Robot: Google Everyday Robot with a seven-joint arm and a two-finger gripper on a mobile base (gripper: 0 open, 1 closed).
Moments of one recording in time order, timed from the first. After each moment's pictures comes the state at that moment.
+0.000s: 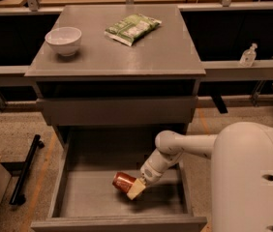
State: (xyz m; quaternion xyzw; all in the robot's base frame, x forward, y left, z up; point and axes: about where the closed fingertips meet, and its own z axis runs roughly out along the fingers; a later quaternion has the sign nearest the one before) arm 0.496 -0.007 0.397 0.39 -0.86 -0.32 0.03
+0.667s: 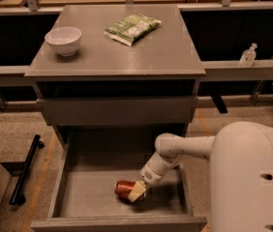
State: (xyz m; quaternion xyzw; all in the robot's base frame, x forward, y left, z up) arm 0.486 -0.009 0.387 0.38 -0.87 -0.31 0.04
